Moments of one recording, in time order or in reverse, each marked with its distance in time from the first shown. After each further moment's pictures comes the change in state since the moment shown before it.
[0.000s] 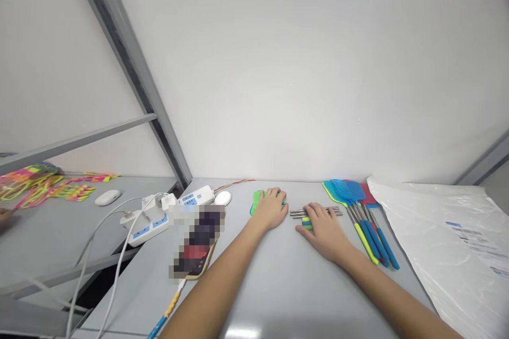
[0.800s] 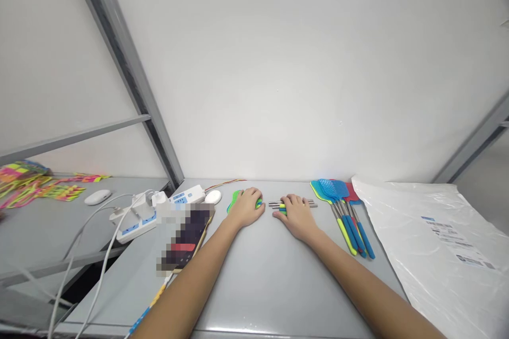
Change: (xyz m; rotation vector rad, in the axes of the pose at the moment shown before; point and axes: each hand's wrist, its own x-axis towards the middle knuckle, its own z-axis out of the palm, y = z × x) left_hand -0.023 -0.020 -0.024 -0.058 0.088 -0.020; right_hand 0.033 -0.016 0.012 0.061 0.083 0.013
